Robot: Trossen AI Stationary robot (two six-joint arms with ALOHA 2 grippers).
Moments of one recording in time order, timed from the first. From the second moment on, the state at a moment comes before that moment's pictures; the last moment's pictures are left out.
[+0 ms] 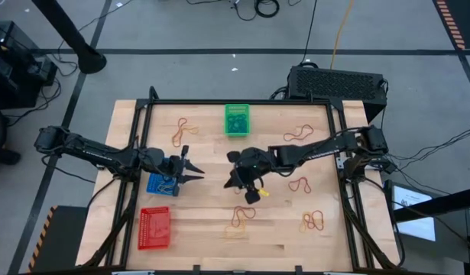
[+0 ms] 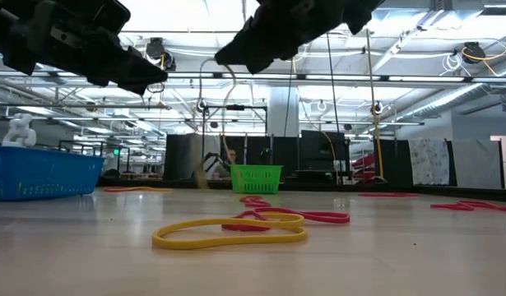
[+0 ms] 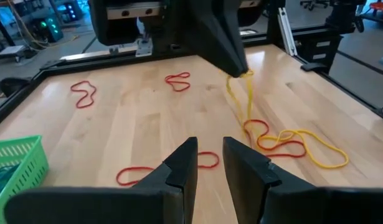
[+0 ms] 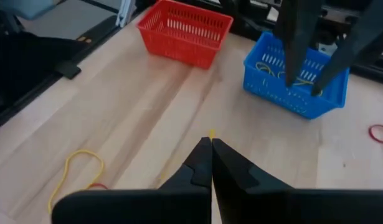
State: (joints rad) left arm -0.11 0.94 0.26 0.44 0.04 0.11; right arm 0.08 1.76 1.22 -0.02 -0.24 -0.25
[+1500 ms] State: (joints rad) left arm -0.16 1.38 0.32 0.88 0.07 0.11; right arm 0.08 1.76 1.22 -0.03 -0.23 -0.24
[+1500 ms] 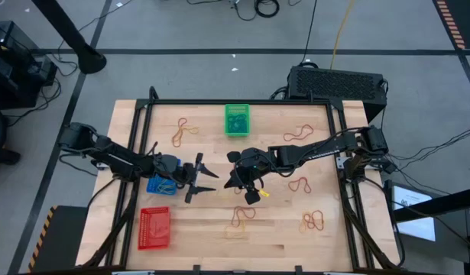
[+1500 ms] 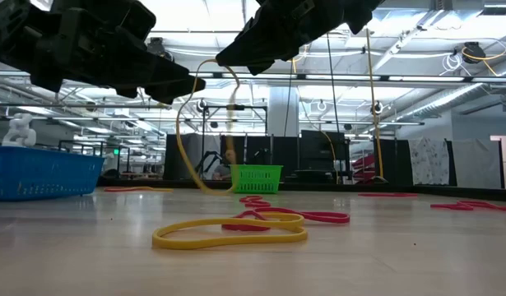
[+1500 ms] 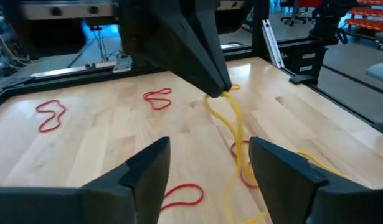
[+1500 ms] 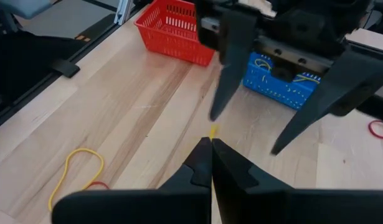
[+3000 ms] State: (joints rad) left arm -0.19 1.16 0.41 0.46 -0.14 0.14; right arm 0.07 1.76 1.21 -0.14 -0.24 -0.21
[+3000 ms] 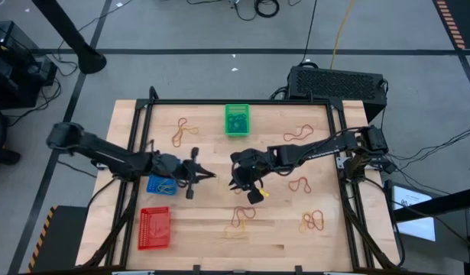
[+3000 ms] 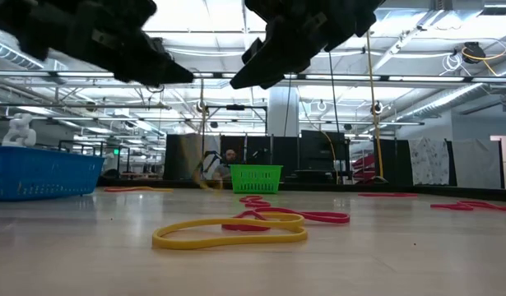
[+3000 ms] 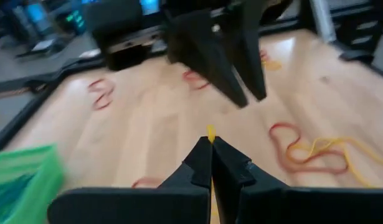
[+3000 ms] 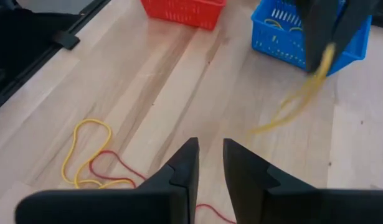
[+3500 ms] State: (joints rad) left arm -0.35 0.75 0.84 -0.89 -0.45 -0.53; right arm 0.06 1.76 1.21 -0.21 -0.24 -0.20
